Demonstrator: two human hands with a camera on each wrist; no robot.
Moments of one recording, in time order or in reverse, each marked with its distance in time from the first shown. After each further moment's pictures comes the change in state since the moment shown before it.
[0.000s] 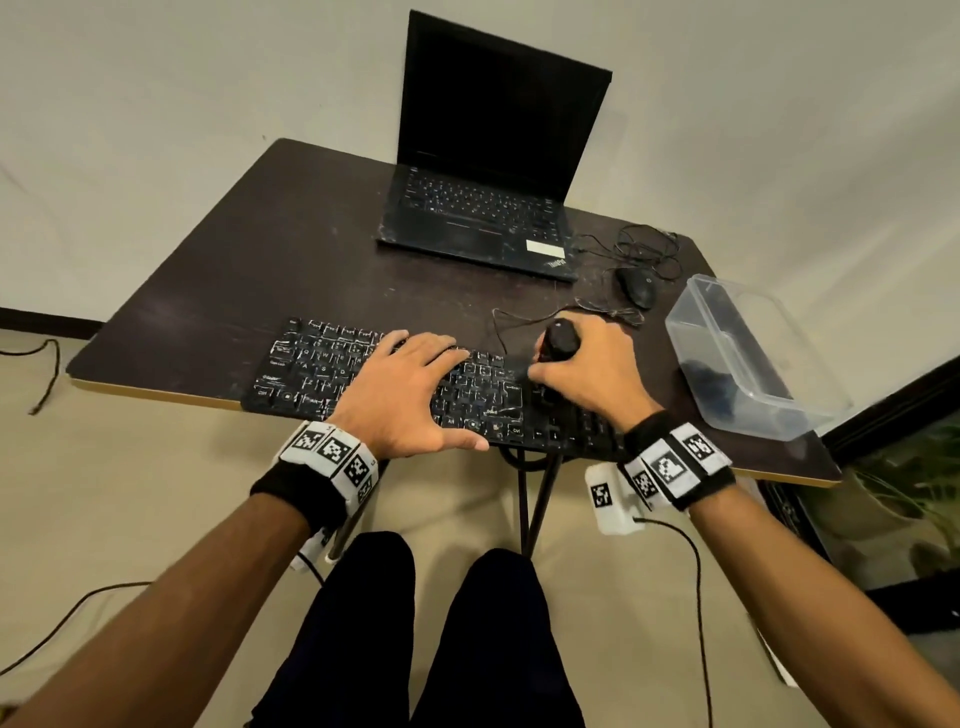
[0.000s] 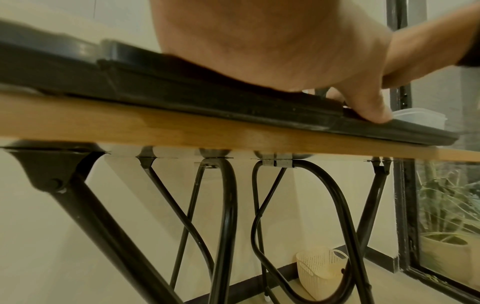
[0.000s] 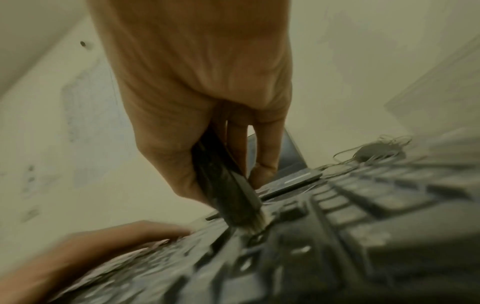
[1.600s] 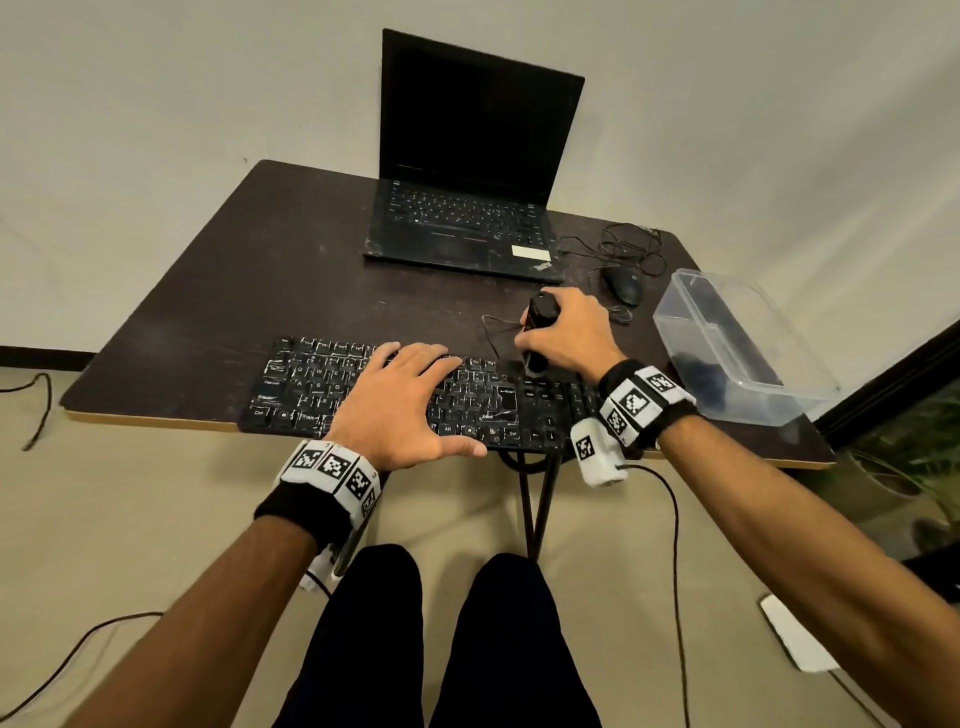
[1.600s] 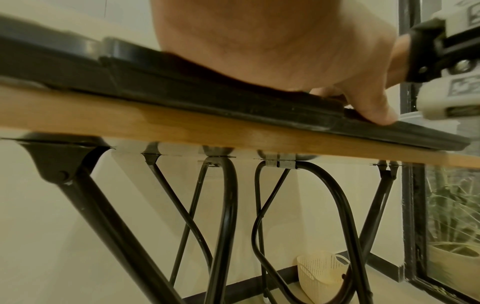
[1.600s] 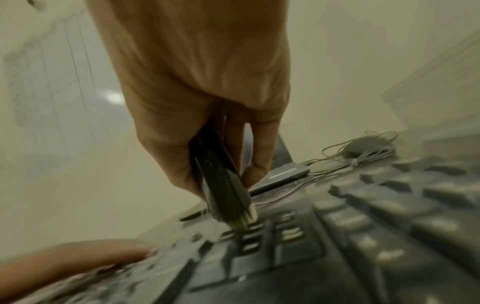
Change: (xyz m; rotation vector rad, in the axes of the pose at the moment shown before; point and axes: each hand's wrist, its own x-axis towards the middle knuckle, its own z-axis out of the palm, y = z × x) left_hand 0.000 0.000 -0.001 0.016 -0.031 -0.018; right_hand 0.038 -0.010 0.004 0.054 -0.001 0.034
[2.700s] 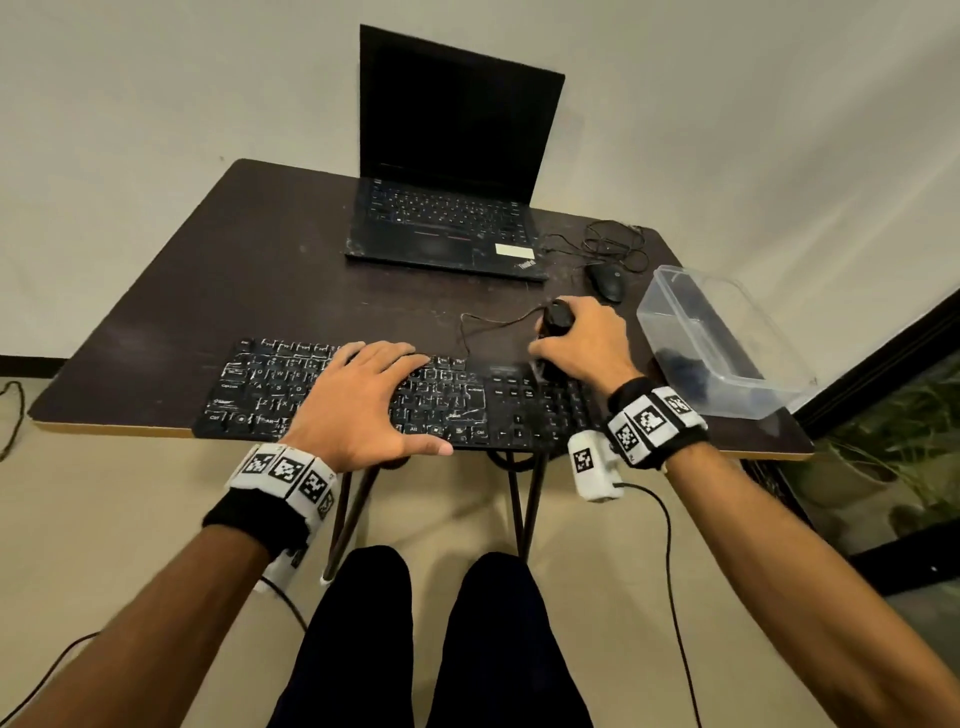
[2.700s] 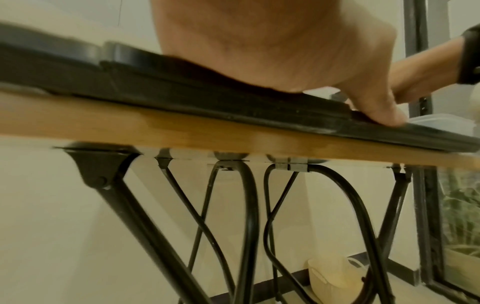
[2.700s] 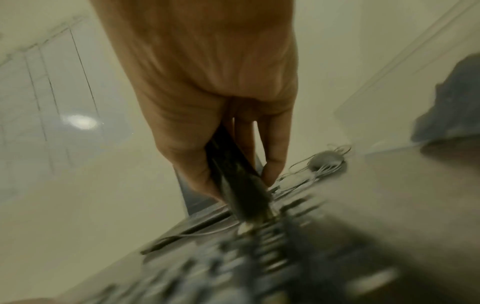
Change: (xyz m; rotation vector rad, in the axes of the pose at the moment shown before) left_hand -0.009 -0.019 -0.008 -0.049 0.030 -0.015; right_hand -0.007 0.031 -0.010 -0.037 0.062 0.124
